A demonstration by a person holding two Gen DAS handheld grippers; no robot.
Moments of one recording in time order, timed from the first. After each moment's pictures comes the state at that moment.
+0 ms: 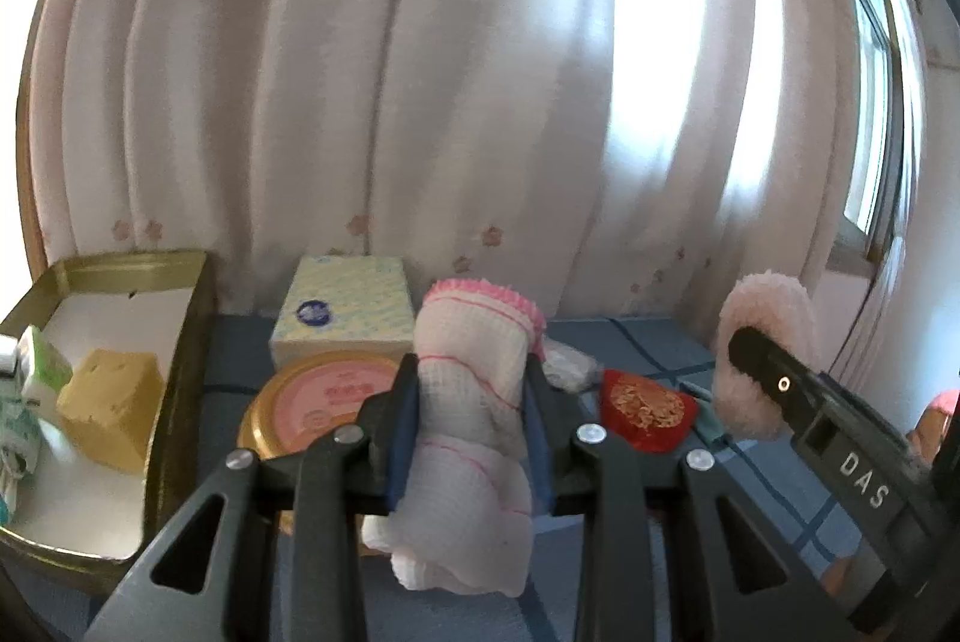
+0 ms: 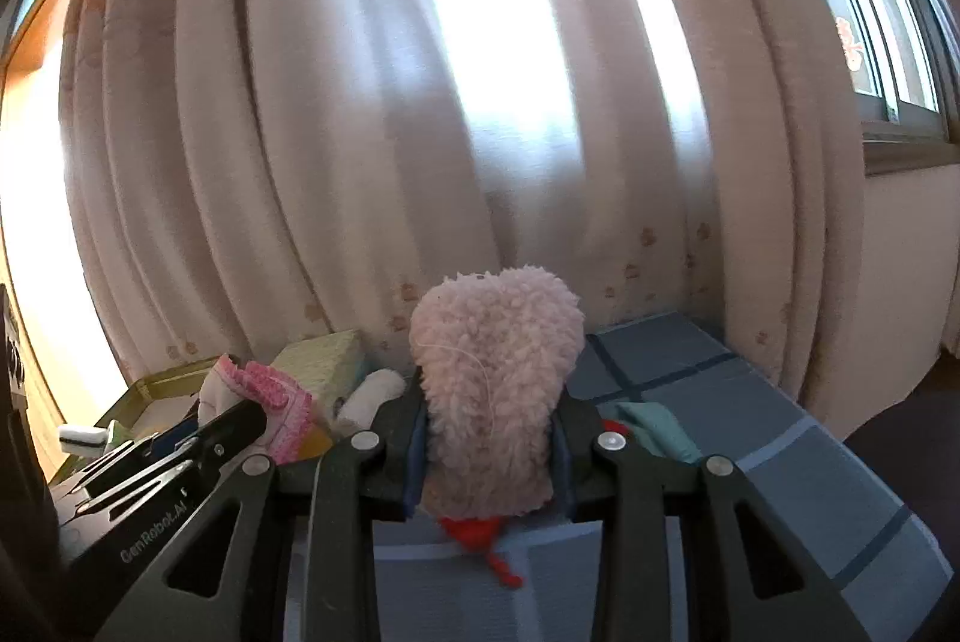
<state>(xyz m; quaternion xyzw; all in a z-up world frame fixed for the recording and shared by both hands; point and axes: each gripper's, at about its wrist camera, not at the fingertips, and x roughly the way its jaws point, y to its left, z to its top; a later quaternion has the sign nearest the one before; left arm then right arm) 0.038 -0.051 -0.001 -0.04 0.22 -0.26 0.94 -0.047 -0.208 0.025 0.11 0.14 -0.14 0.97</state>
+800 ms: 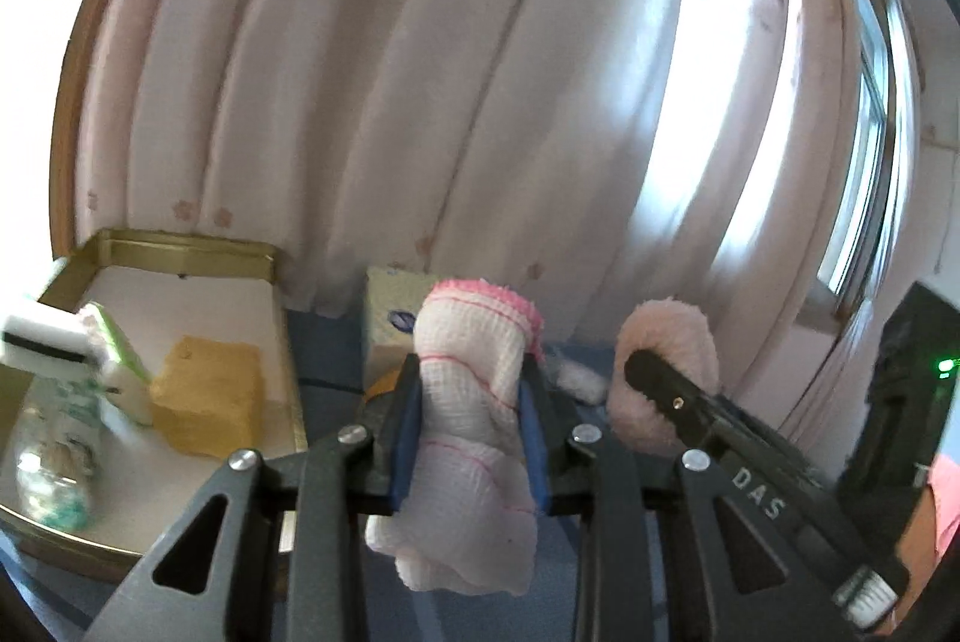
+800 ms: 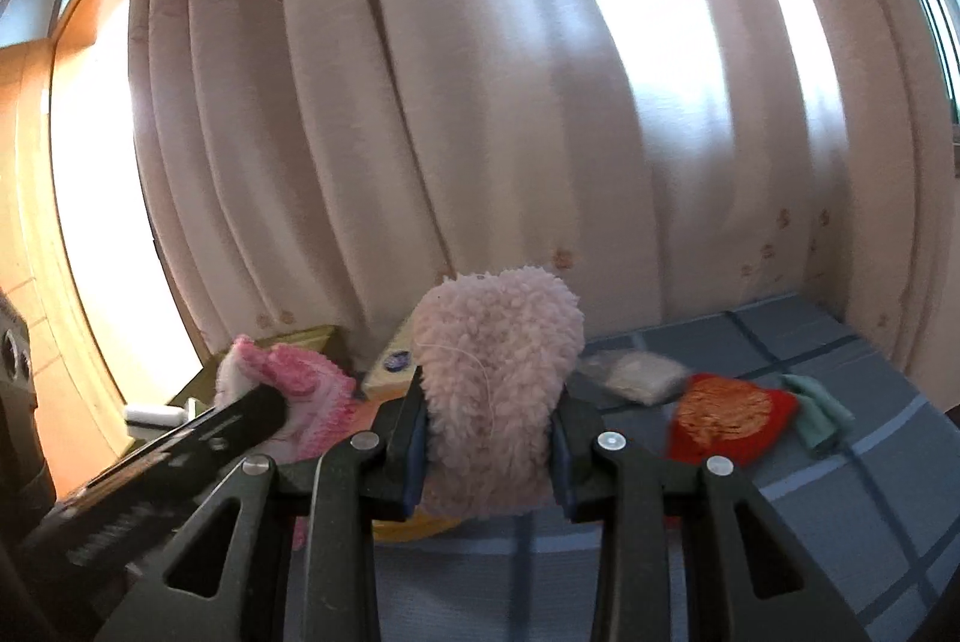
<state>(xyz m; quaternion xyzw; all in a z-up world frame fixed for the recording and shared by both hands) 0.036 0.052 0.014 -0.12 0.20 -0.28 0.93 -0.012 -0.128 0.024 0.11 0.15 -0.06 0.98</state>
